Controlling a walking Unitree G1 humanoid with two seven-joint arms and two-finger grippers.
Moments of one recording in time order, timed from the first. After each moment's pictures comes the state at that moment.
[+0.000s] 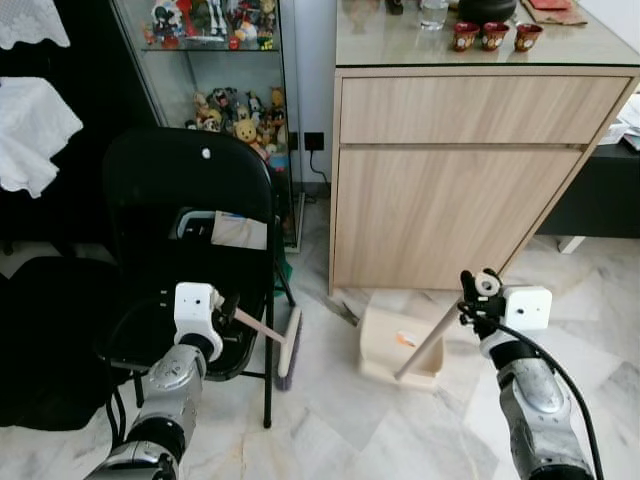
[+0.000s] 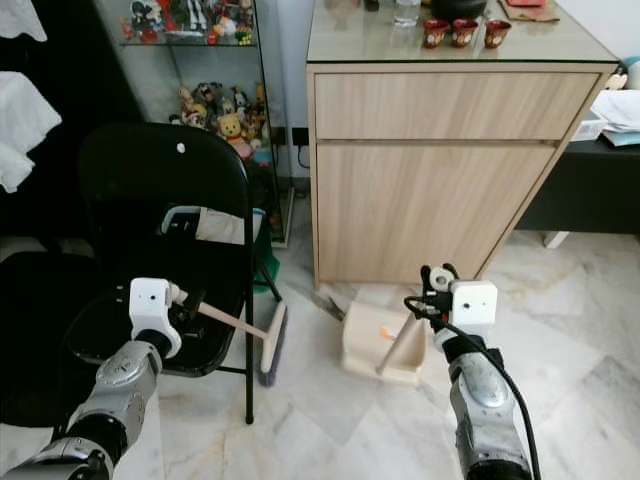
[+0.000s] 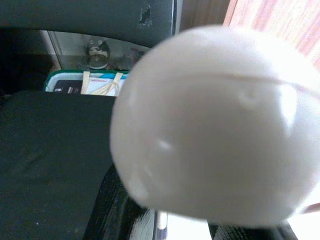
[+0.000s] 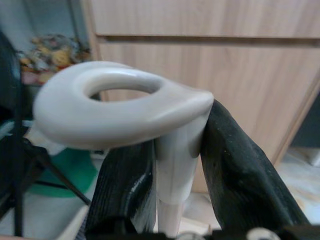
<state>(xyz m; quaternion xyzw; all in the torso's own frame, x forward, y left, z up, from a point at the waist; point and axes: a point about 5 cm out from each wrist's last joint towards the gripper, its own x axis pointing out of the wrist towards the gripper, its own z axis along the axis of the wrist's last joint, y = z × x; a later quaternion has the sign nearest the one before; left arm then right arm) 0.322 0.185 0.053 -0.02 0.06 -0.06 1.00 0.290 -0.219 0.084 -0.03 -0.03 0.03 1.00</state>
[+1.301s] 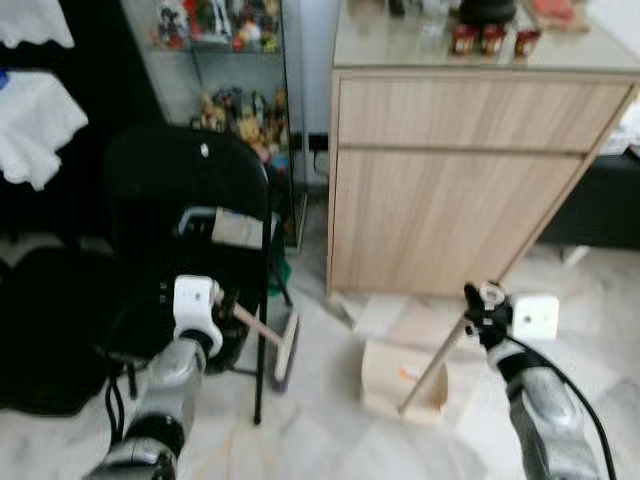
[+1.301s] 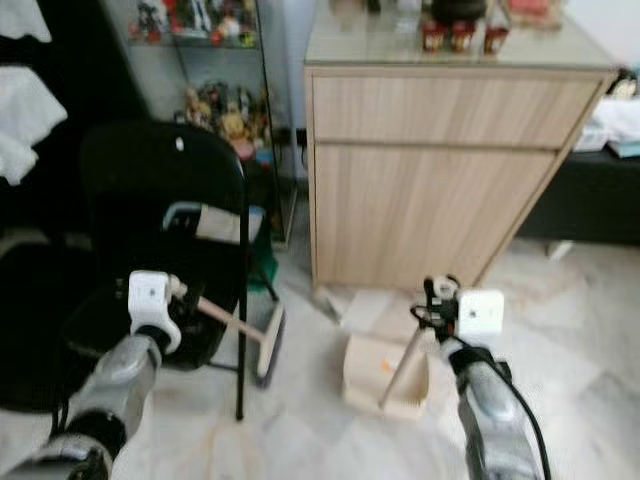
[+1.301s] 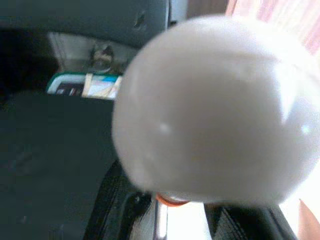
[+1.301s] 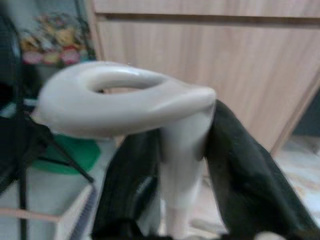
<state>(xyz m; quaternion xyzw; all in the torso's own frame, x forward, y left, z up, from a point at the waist) 0.322 0.188 0.057 -0.01 0.05 -0.06 1.00 0.277 -0.223 0.080 -0.03 0.02 0.01 1.00</state>
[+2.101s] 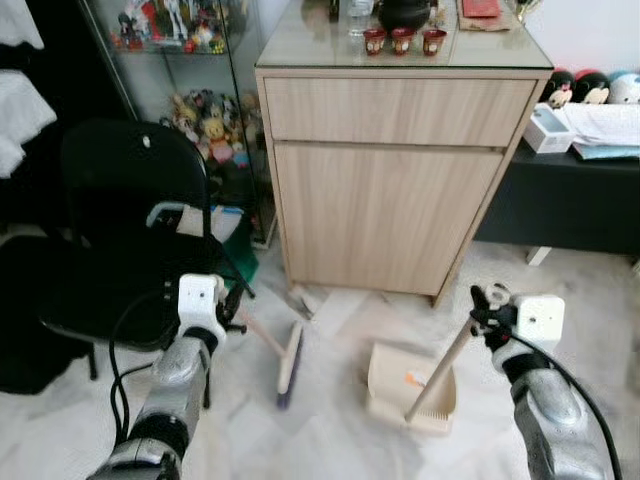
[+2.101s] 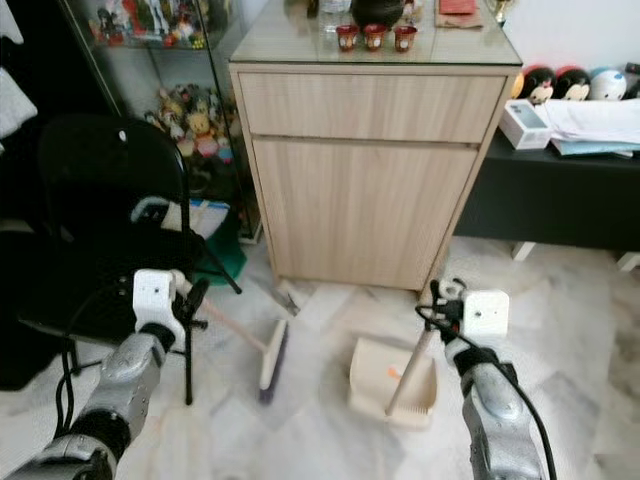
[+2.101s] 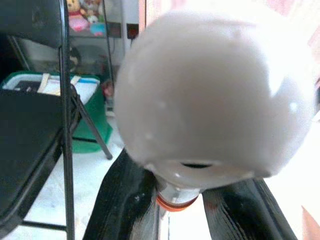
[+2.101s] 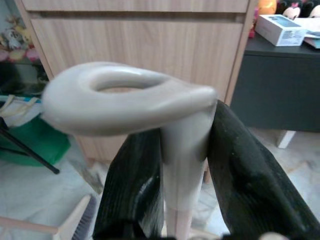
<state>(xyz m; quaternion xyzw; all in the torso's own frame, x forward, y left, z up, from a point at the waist) 0.325 0.182 0.061 -0.01 0.04 -0.07 1.00 0.274 -0.228 0.079 -0.03 0.03 0.01 1.00</state>
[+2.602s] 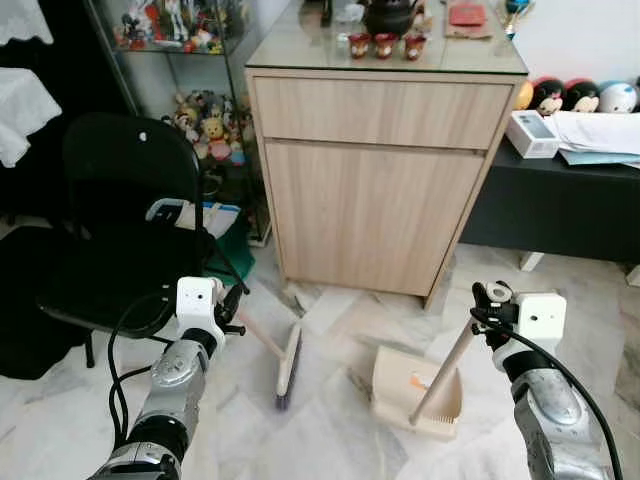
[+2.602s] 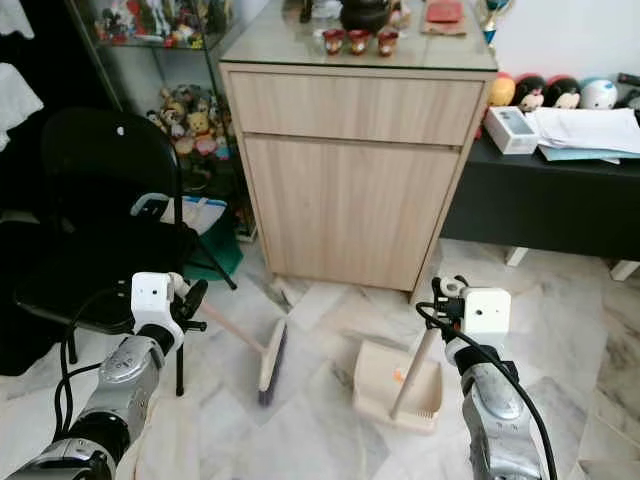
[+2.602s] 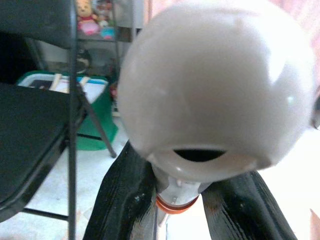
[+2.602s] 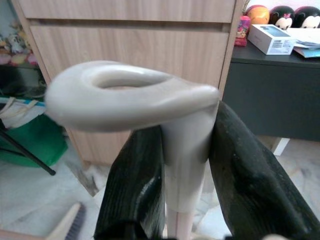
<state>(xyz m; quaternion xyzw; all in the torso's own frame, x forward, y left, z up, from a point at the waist) 0.326 0.183 0.062 -0.02 0.04 -0.06 1.00 0.274 -0.232 0.081 -0.04 0.03 -0.01 1.00</state>
